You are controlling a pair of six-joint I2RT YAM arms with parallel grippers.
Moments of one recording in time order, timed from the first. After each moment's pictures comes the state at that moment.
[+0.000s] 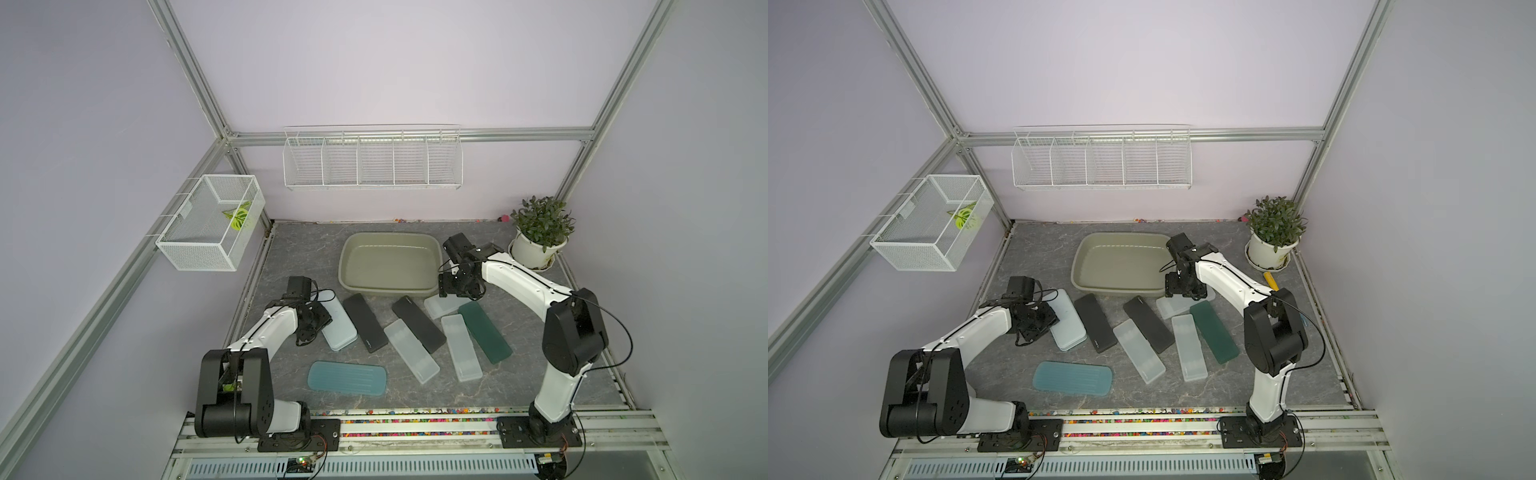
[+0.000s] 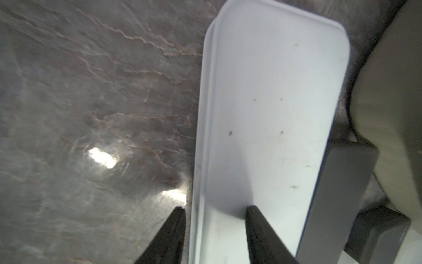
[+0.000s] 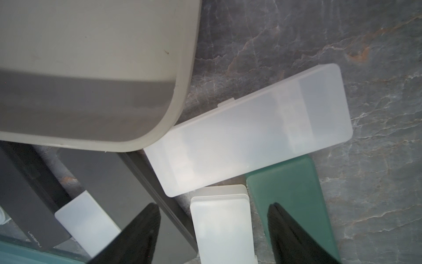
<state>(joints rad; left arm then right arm) -0.05 1.41 0.75 -0.58 0.13 -0.68 0.49 1.84 1.49 -0.98 0.00 0.46</state>
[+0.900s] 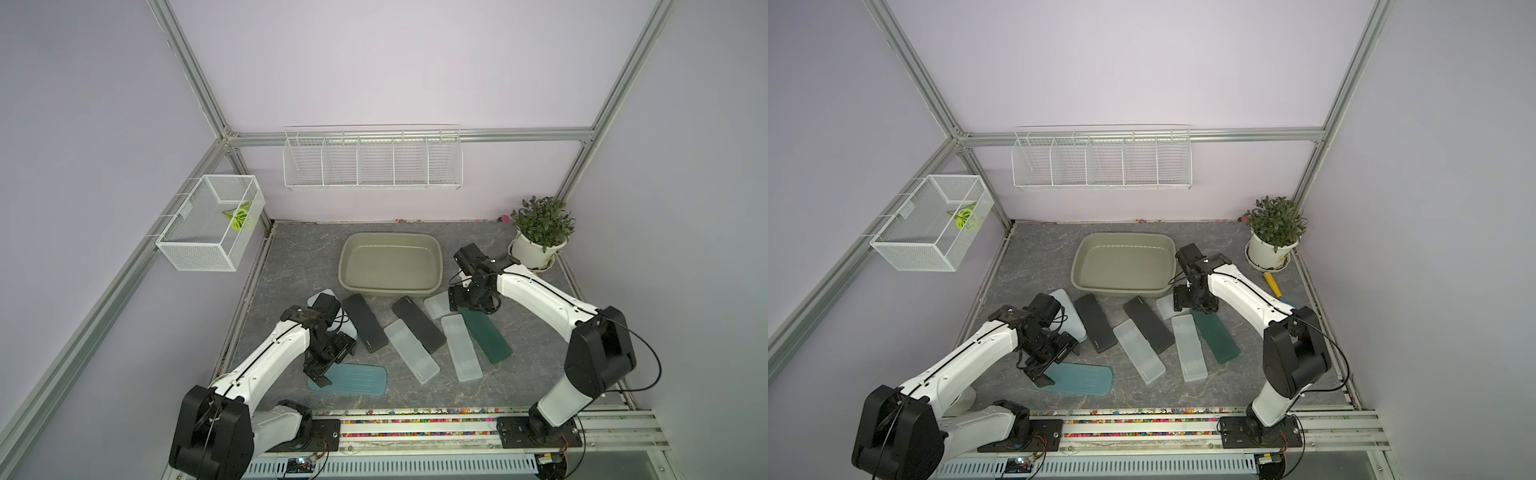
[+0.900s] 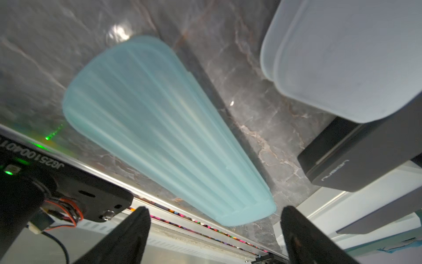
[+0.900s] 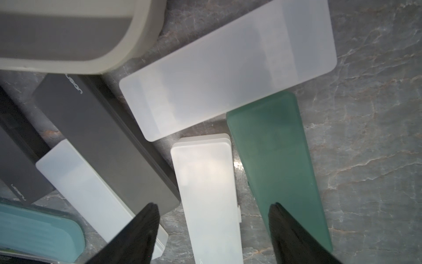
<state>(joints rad) -0.41 1.18 0.73 -1.09 0.27 -1.28 0.49 1.66 1.32 -1.04 -0.02 0.45</state>
